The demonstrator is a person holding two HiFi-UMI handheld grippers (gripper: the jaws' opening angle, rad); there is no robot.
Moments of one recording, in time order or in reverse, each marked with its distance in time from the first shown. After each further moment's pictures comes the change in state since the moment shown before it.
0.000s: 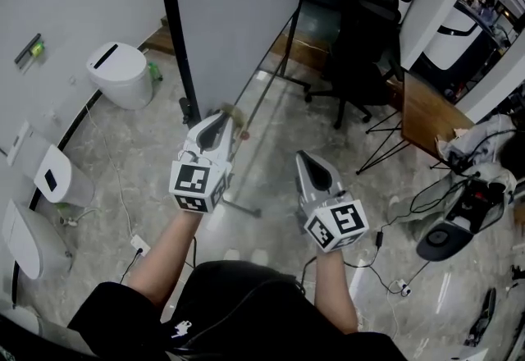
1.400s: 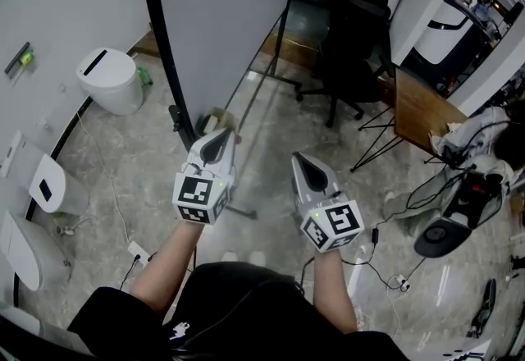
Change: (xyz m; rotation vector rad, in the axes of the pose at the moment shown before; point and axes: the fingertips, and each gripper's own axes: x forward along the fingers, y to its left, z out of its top) left arm 0.010 -0.025 -0.021 -0.036 0.039 -0.071; right arm 0.004 -0.013 -0.003 -0.034 0.026 -0.044
